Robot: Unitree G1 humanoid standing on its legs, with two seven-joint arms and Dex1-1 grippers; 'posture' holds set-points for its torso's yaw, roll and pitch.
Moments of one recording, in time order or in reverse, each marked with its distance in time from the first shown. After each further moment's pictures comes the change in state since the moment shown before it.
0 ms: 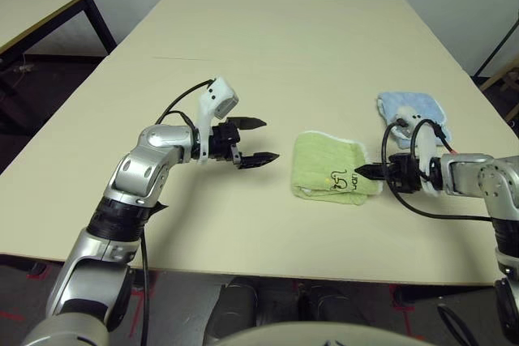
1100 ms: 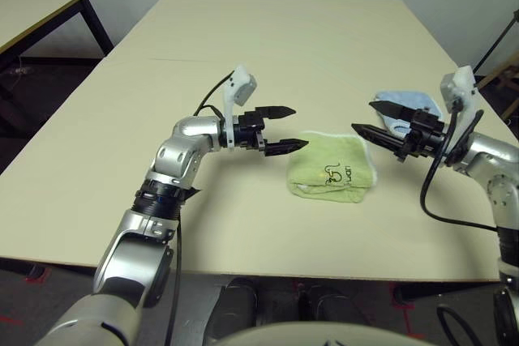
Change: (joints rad) left arm -0.161 -0.230 -0.038 0.269 -0.017 -0.077 -0.037; right arm 0.041 0.173 -0.102 -0.022 0.004 -0.646 0.140
